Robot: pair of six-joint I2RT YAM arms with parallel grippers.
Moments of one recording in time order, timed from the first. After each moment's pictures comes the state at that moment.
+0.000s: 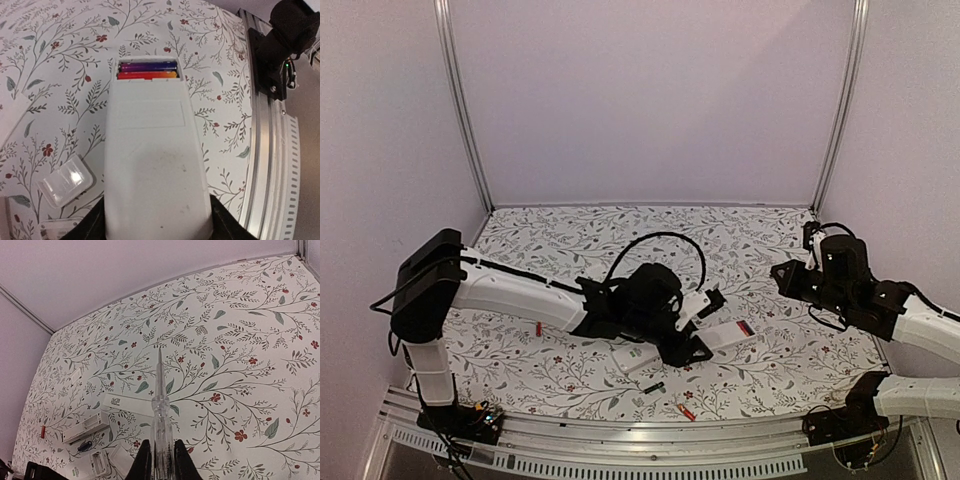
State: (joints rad) left arm -1.17 1.93 1.23 0.02 0.22 -0.09; right arm 0.63 0.88 0.57 -0.18 0.22 0.64
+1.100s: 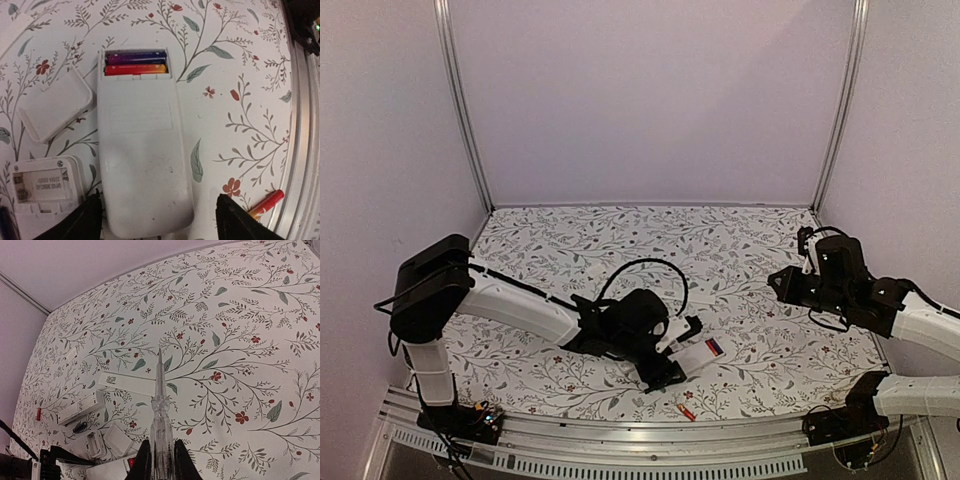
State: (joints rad) left arm -1.18 1.93 1.06 -0.01 0.14 -0.09; right arm 0.63 0.90 0.59 -0.26 0.17 0.64
